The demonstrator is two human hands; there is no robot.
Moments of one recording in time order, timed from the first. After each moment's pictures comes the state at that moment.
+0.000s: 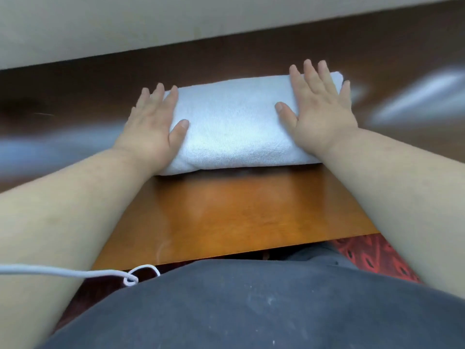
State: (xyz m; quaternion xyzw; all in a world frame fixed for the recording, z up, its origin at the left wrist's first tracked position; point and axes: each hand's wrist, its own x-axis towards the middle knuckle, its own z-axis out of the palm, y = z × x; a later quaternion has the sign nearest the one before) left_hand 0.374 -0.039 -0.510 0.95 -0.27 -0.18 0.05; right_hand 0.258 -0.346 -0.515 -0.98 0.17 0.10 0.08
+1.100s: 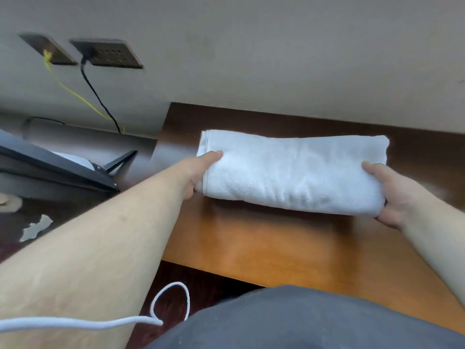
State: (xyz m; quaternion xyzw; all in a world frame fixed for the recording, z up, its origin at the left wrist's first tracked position) left_hand 0.377 0.107 -0.450 0.71 0.29 -0.32 0.55; right_hand 0.286 -0.271 -0.466 -0.50 0.43 0.15 0.74
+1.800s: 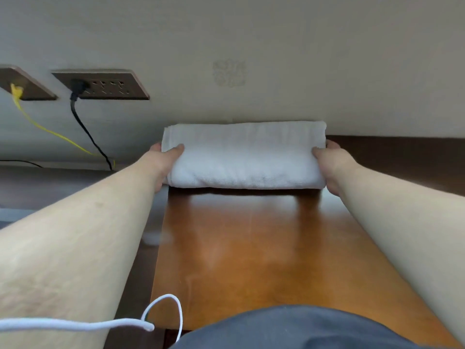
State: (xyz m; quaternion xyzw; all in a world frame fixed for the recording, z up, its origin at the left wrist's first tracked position) left_hand 0.550 0.259 -0.493 0.78 0.25 -0.21 0.53; right_hand 0.455 -0.095 -0.497 -0.67 0.42 0.08 0.61
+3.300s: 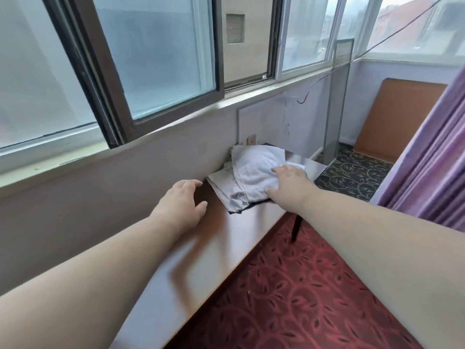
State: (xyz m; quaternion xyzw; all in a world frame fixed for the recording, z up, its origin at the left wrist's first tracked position) left_hand 0.070 -0.404 -0.210 0.82 -0.54 -0.05 0.20; right_hand -0.158 -0.573 -0.200 -0.86 0.49 -0.08 0.10
